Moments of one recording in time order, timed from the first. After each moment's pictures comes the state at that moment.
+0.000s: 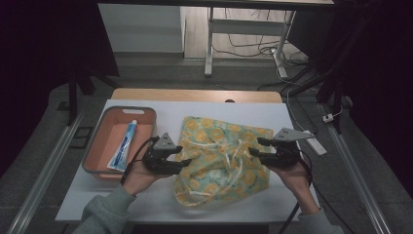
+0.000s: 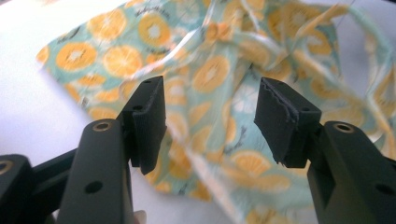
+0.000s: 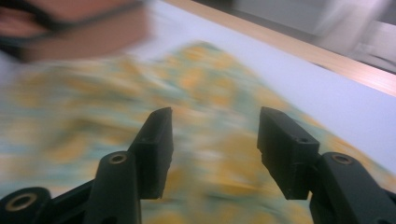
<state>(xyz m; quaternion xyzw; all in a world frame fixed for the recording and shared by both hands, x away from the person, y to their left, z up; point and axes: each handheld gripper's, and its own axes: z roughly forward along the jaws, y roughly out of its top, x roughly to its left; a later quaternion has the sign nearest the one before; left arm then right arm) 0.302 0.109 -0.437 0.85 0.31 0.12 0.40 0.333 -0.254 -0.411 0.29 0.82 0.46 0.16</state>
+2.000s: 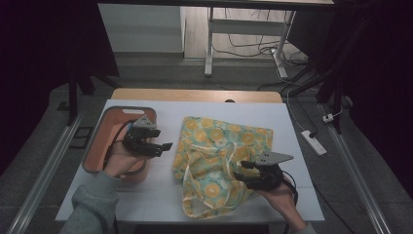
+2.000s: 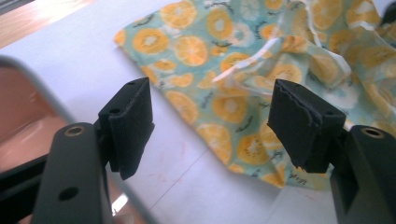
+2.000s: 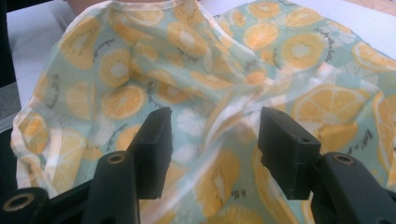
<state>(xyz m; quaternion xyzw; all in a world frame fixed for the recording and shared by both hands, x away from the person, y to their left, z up) 0.339 0.181 -0.424 0.83 0.38 0.13 0.38 0.305 -0.235 -0.472 0.26 0.85 0.45 0.11</state>
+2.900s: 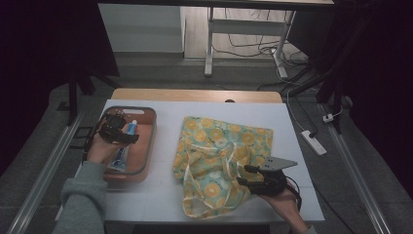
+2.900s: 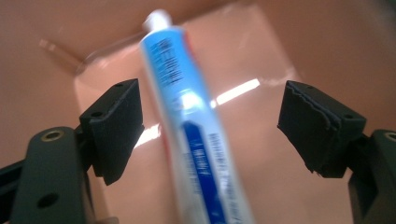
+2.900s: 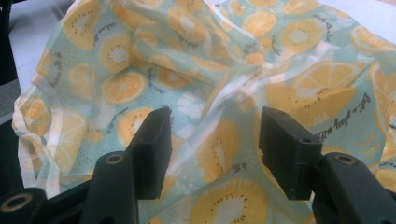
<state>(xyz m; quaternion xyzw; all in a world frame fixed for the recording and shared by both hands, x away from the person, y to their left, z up) 0.401 0.265 -0.483 0.79 0.56 0.16 0.20 0.297 -0.245 -0.481 0.27 0.84 0.45 0.11</state>
